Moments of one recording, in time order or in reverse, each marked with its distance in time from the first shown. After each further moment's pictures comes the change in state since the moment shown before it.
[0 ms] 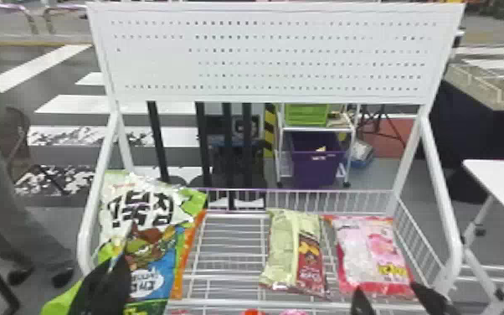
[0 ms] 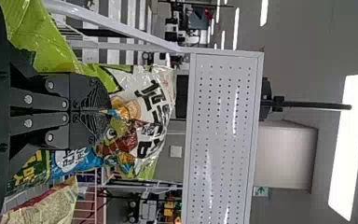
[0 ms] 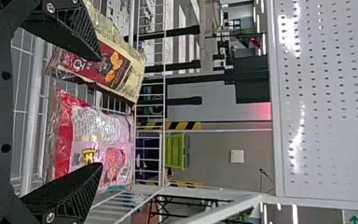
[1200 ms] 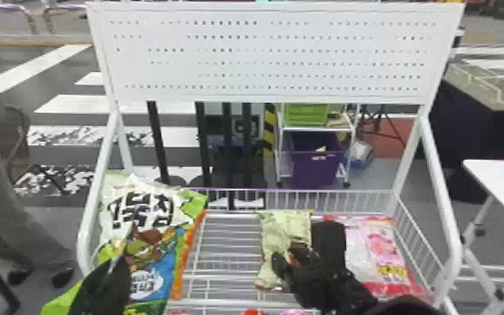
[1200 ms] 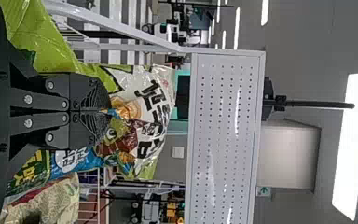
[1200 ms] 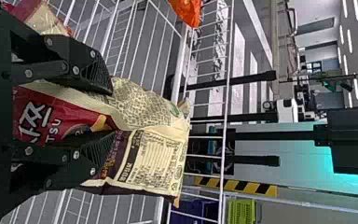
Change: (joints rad) left arm 0.001 -0.002 0.004 -0.001 -0.007 0.008 0.001; right arm -0.637 0.068 0.265 0.512 -0.089 0.409 -0.002
